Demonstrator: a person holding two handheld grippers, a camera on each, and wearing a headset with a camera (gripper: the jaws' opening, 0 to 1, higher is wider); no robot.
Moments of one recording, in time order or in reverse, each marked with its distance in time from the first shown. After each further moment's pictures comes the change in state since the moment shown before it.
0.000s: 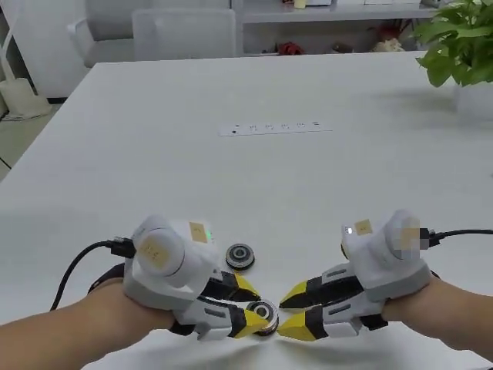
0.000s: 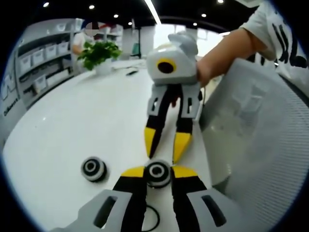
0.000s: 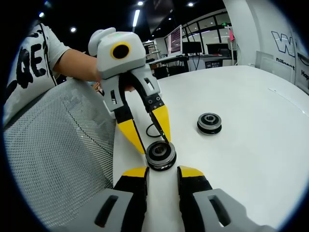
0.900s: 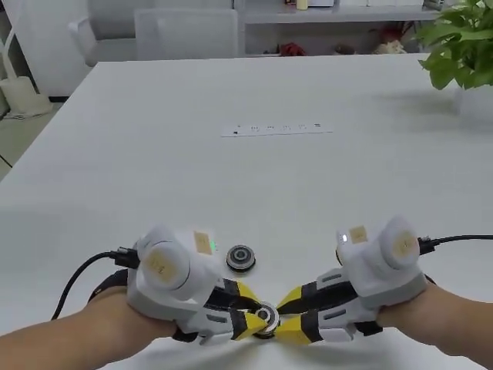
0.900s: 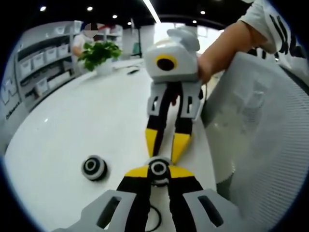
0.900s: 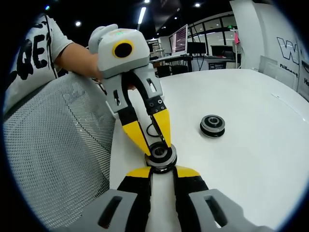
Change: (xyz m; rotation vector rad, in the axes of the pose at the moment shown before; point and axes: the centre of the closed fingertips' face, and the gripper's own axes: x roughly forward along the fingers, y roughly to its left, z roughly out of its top) left arm 0.003 0.001 -0.005 0.025 0.007 0.032; right arm 0.008 0.000 -0.002 -0.059 0.016 -0.004
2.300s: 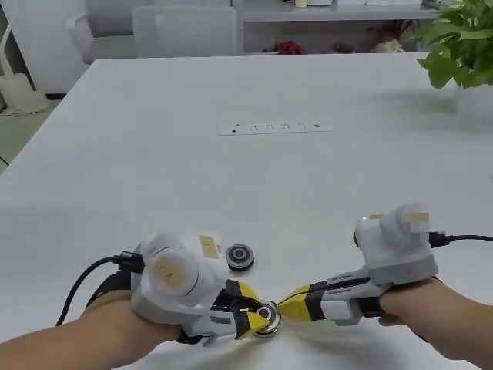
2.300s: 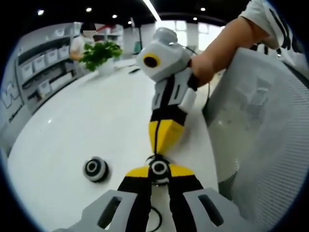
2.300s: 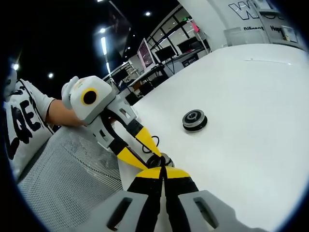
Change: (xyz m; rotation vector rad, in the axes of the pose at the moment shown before) left arm 0.004 0.002 0.001 0.021 0.020 0.037; right arm -0.014 -0.010 0.013 0.434 -0.145 0.005
